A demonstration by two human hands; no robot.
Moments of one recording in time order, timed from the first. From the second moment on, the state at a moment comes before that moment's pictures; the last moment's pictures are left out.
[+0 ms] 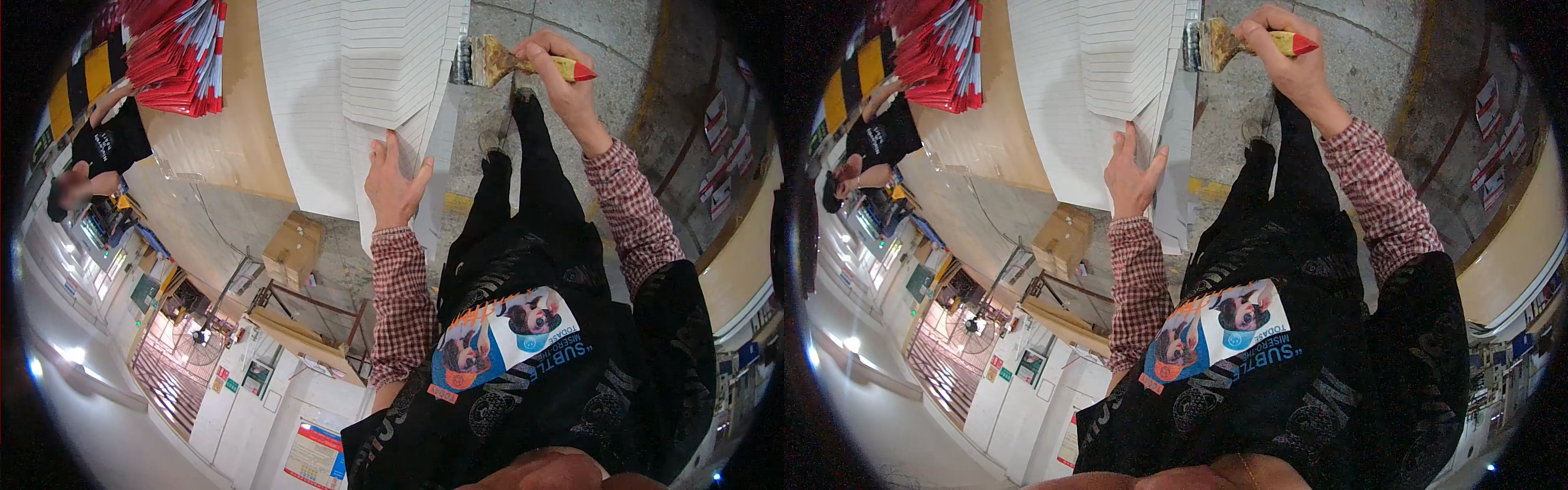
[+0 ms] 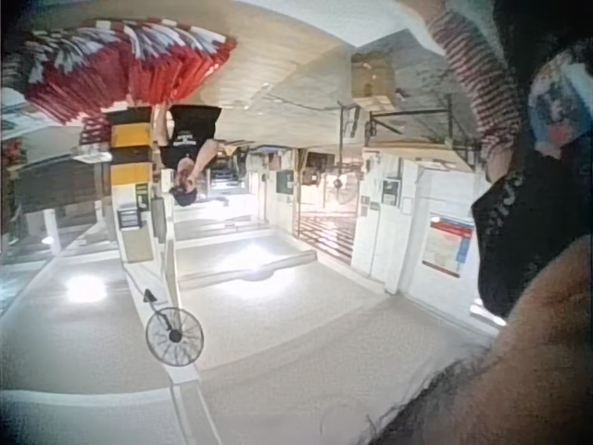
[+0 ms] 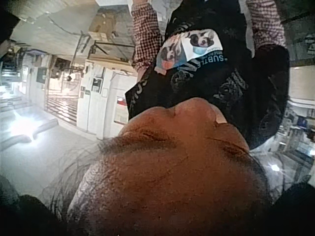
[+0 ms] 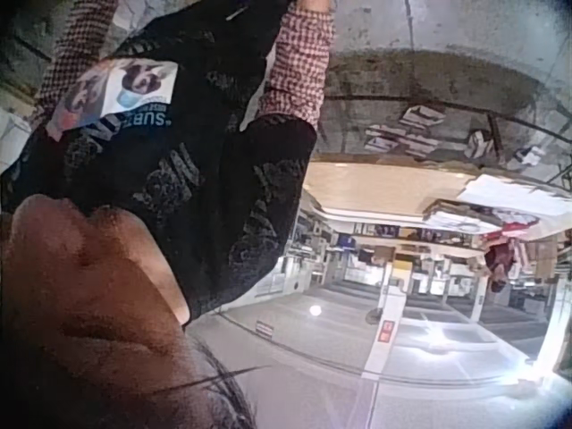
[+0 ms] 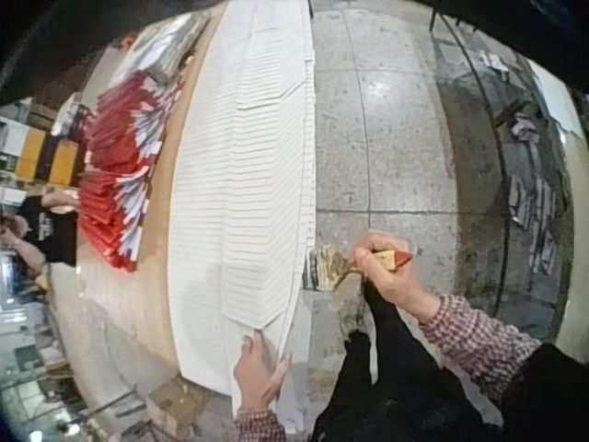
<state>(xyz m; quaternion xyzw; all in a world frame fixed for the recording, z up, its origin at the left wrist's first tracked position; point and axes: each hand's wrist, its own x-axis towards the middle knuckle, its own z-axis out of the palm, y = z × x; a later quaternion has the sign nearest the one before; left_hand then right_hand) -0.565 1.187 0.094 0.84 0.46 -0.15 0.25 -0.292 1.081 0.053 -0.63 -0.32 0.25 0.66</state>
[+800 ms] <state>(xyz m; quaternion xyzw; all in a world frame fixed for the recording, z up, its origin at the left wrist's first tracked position) -0.613 1.155 0.076 0.84 0.48 -0.11 0.24 -0.293 1.058 0.048 -0.62 -0.34 0.26 0.66</state>
